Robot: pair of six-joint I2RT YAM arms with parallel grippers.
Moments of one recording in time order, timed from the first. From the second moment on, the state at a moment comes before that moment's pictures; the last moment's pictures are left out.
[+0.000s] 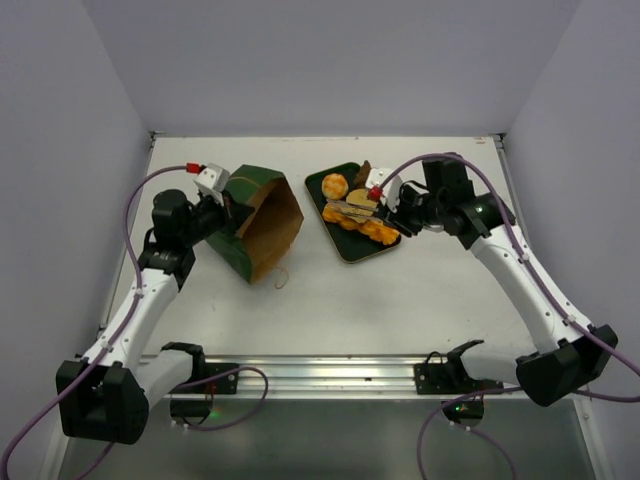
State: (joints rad) left arm -0.11 1.04 0.74 0.05 0.55 -0.11; right arm 0.42 1.26 1.29 -0.80 -0.33 -0.72
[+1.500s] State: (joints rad) left arm -0.11 1.02 0.79 -0.15 0.69 0.18; right arm 0.99 1.50 1.39 -0.64 -0.12 -0.42
